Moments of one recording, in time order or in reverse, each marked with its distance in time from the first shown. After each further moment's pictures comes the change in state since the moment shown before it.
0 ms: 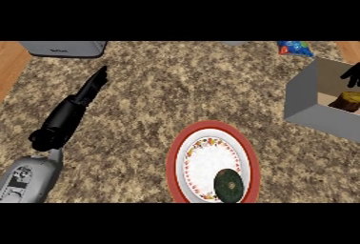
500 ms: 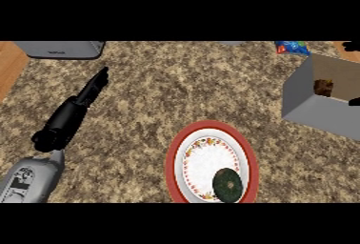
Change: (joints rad) left arm 0.006 -0.013 -0.001 -0.006 -0.009 0.007 0.007; right arm -0.070 0.137 -0.263 0.209 -0.342 0.130 -0.065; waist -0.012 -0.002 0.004
